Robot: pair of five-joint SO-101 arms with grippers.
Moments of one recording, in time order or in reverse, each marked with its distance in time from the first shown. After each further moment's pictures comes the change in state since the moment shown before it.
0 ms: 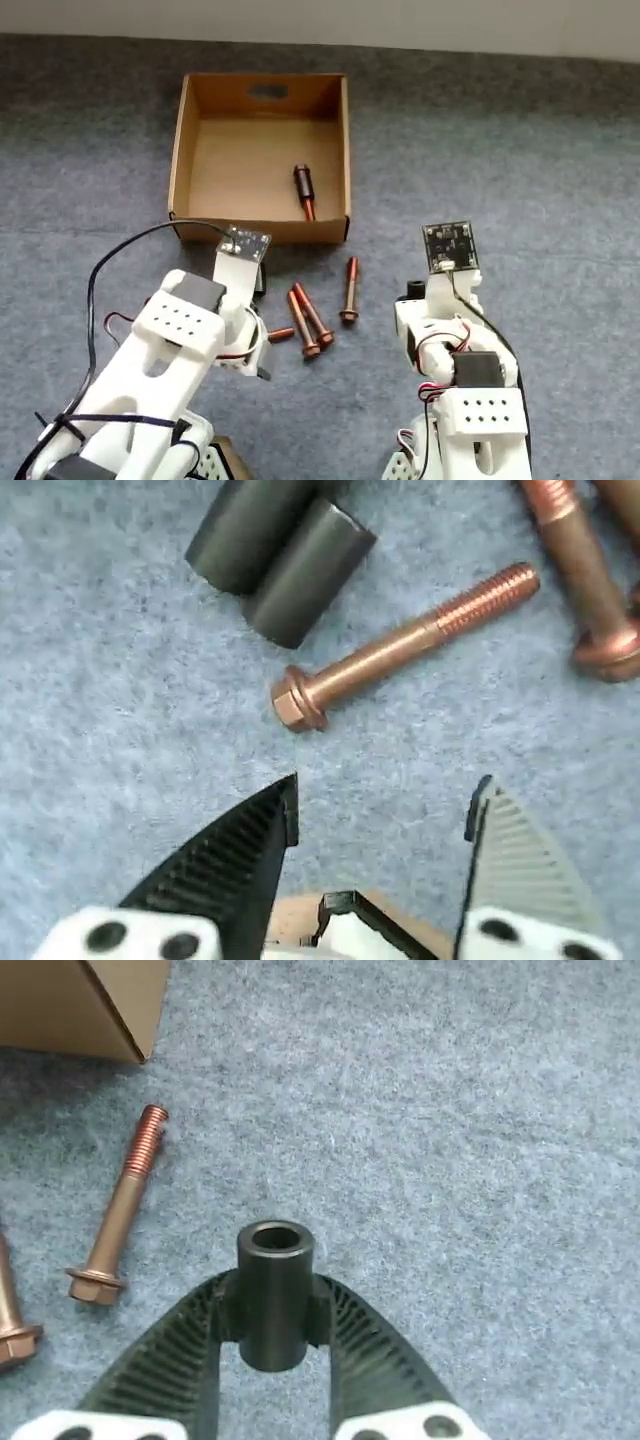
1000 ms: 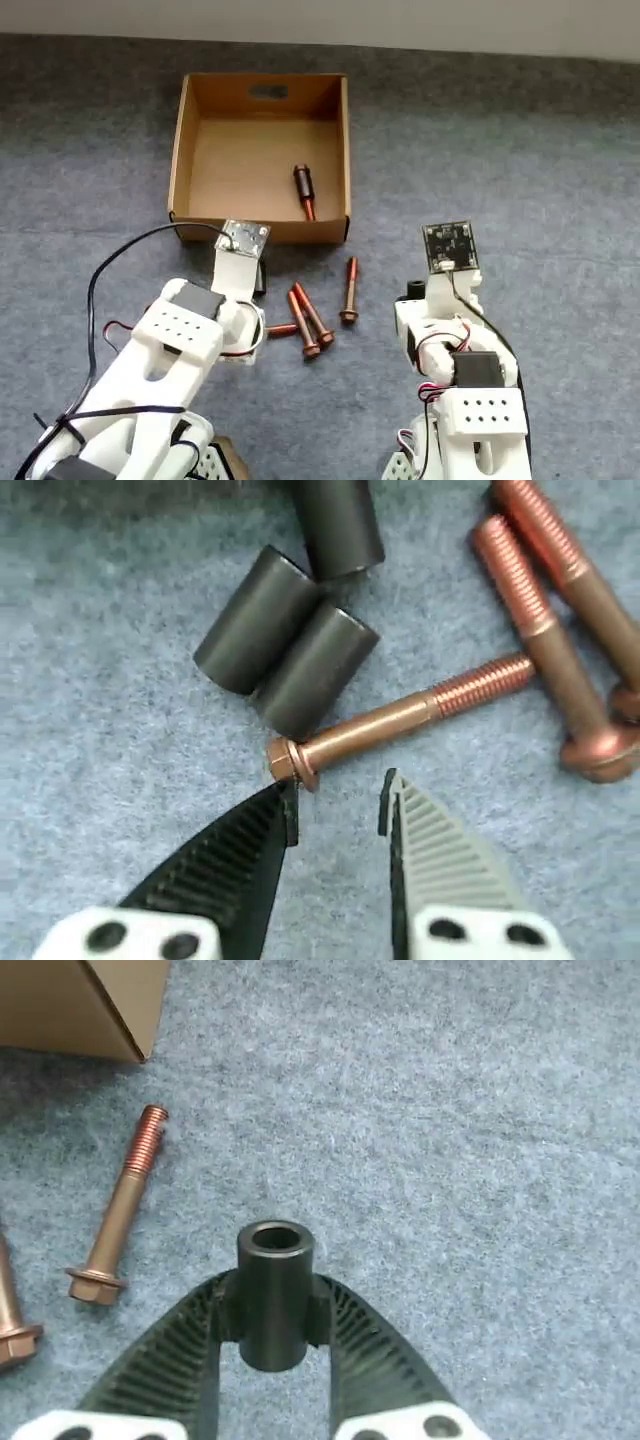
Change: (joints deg) left arm -0.4 -0.2 4.9 -14.8 0.3; right arm 0.0 0.0 0.0 0.0 0.0
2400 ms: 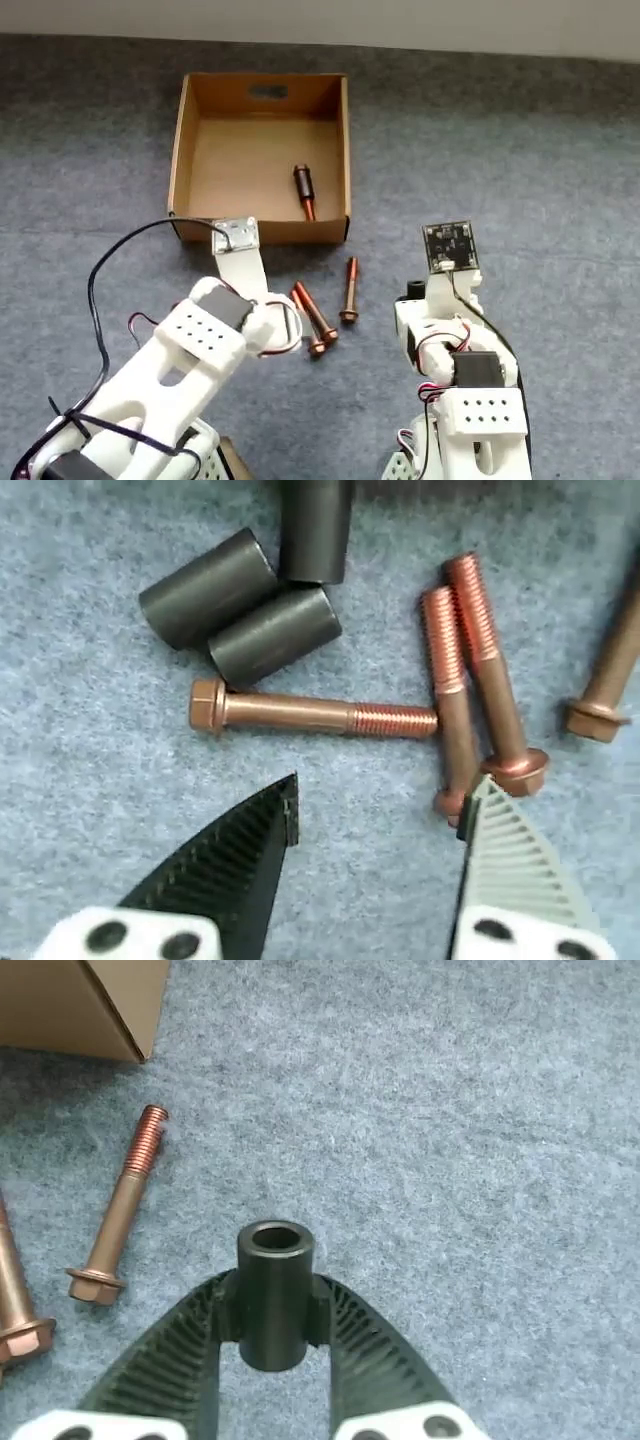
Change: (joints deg) left arm 9.8 0.0 -4.7 -0.2 34.4; right arm 0.0 0.0 0.0 0.0 0.0
